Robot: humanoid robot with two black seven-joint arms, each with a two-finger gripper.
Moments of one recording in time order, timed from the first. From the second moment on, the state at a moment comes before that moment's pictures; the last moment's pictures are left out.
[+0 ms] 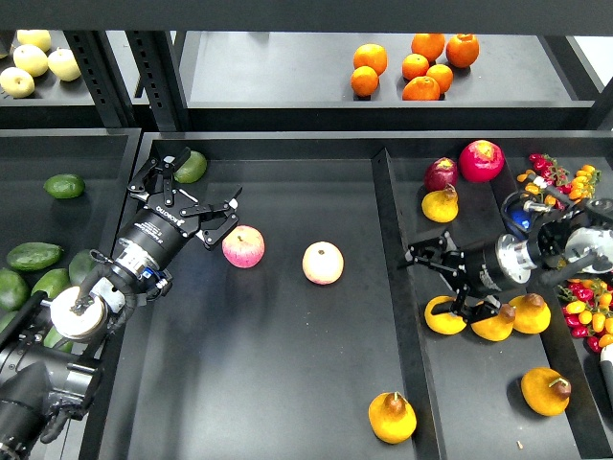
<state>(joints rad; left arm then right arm) -0.32 0.00 -1.41 -0.92 -0.07 -0.49 0.37 0.98 -0.48 0.07 0.95 -0.22 0.58 -0.49</state>
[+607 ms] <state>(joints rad) -0.31 0.00 -1.41 -0.92 -0.07 -0.49 0.37 0.91 -0.42 0.04 0.96 -0.27 0.58 -0.49</state>
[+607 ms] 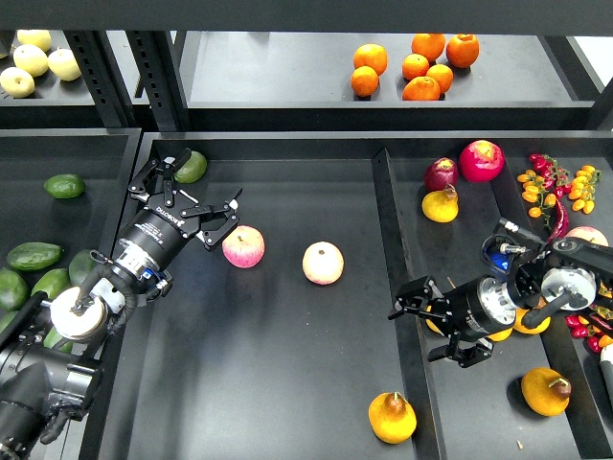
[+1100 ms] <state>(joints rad) -0.31 0.00 -1.41 -0.91 -0.07 -0.49 0.37 0.86 -0.42 0.00 0.96 -0.28 0.58 -0.49</state>
